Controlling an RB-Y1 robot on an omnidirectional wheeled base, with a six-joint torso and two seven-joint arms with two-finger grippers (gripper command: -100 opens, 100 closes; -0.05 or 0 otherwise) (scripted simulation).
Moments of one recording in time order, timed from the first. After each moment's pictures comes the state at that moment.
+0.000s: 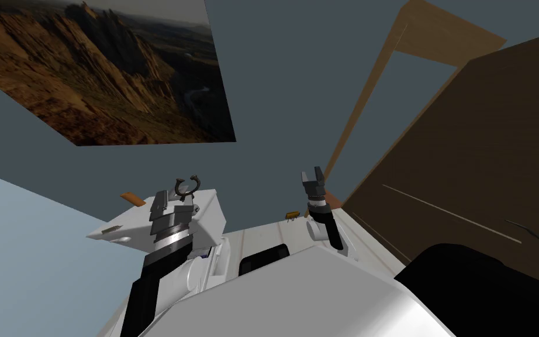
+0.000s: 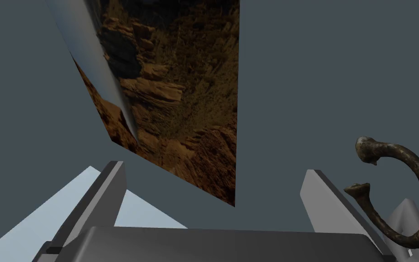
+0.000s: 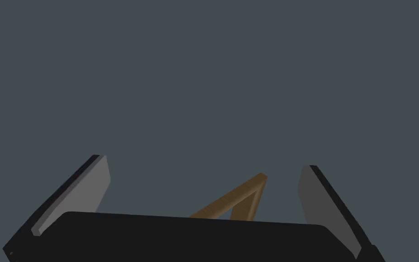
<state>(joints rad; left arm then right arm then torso) 0.47 -0.05 0.07 -2.22 0.08 -0.39 -0.02 0.46 -0.02 -0.06 -2.22 0.07 -0.60 -0.10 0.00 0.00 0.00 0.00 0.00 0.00</state>
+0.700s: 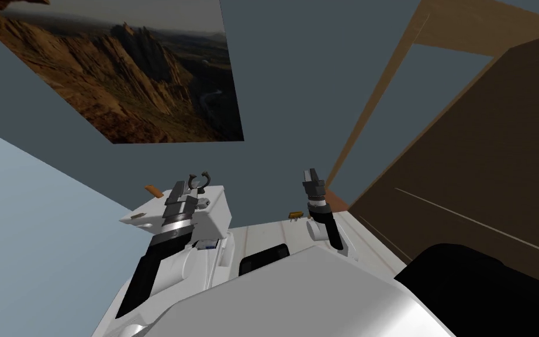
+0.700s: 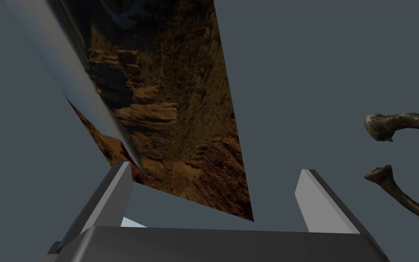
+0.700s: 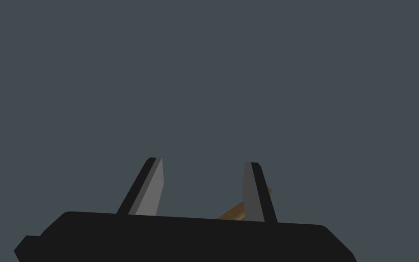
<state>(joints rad) 0.35 0.14 0.10 -2.17 0.10 -0.25 -0.09 0.46 -0.02 -0.06 -2.22 0.07 -0.60 -0.10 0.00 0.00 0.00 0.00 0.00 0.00</state>
